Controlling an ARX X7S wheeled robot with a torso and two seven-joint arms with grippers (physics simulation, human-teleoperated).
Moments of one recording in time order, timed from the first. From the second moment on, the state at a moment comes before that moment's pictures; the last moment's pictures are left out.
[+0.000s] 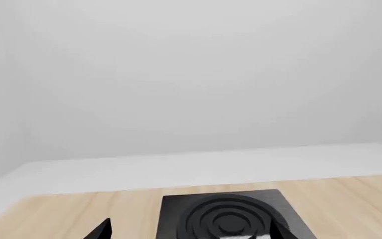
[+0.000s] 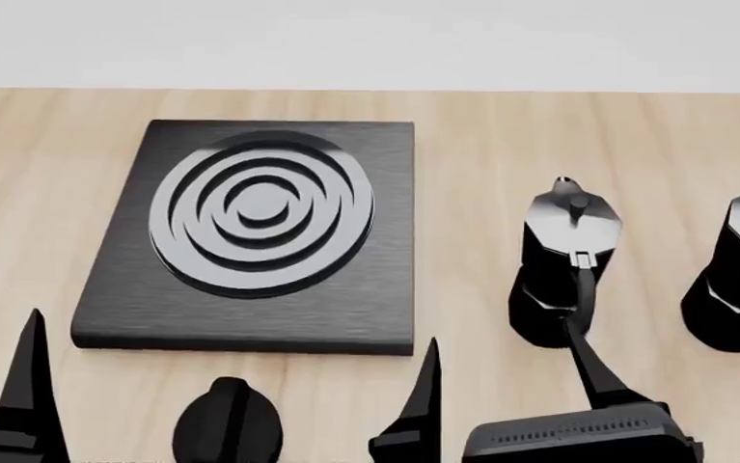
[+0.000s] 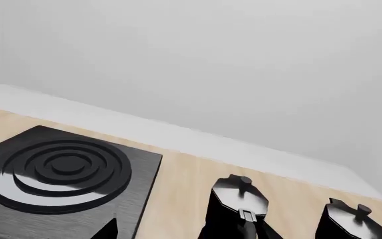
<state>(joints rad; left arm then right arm) -0.10 -0.58 0.20 0.96 -0.58 -0.58 -0.63 0.16 0.42 -0.33 -0.66 0.19 0.57 0.40</state>
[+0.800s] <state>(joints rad) -0.11 -0.59 0.21 0.96 -0.58 -0.56 -0.65 0.16 0.42 -0.34 -0.65 0.20 0.57 0.40</state>
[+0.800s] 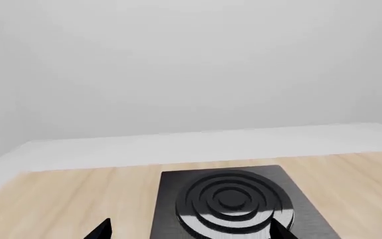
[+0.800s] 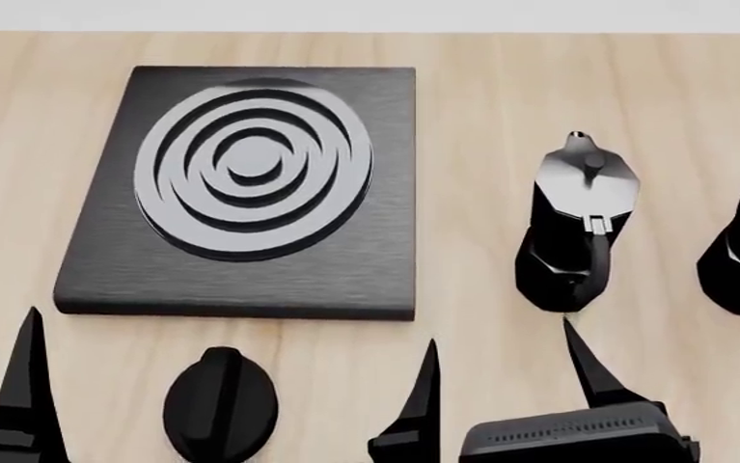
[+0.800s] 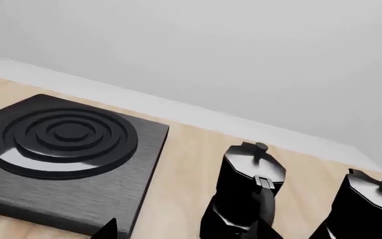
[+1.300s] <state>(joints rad) -0.11 -0.60 0.21 0.96 -0.59 -0.55 -0.65 0.17 0.42 -0.35 -0.66 0.20 0.58 0.40</state>
